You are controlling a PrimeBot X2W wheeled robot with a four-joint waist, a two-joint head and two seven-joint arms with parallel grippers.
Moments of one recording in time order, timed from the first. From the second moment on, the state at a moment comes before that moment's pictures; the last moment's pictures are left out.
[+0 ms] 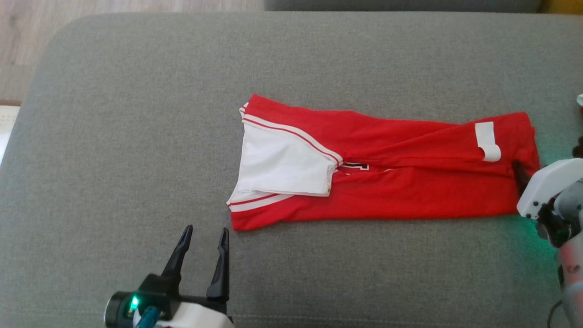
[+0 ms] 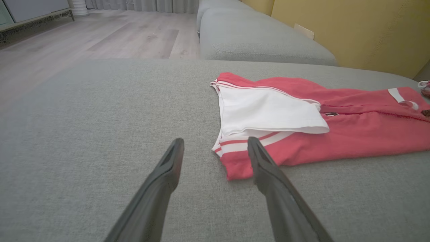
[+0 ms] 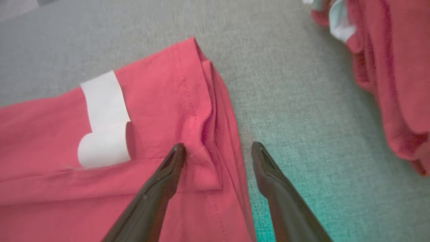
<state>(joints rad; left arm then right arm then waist) 0.16 0.06 -0.30 0.05 -0.11 0.10 -0.25 -0.53 -0.29 -0.13 0.88 0.25 0.13 0.30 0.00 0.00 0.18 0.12</state>
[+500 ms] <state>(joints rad) 0.11 0.06 -0.32 0.06 -0.13 0.11 -0.25 -0.58 -0.30 -0.07 0.88 0.29 0.13 0.44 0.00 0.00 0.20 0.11</state>
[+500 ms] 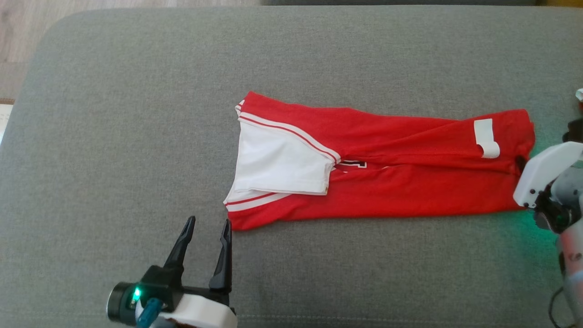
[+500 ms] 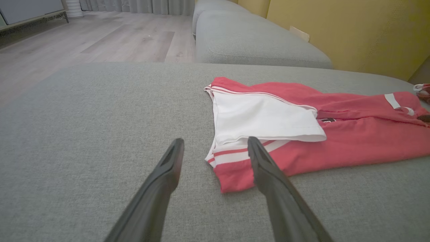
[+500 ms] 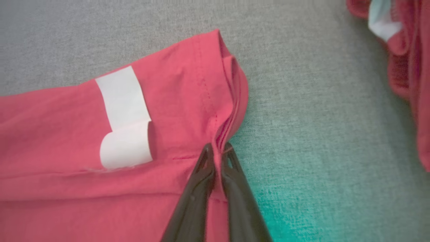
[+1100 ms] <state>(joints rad) 0.15 0.06 -0.31 0.07 -0.16 0.09 -0.25 -0.54 -0.47 0.00 0.66 0.33 0.13 0.58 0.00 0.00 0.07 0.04</state>
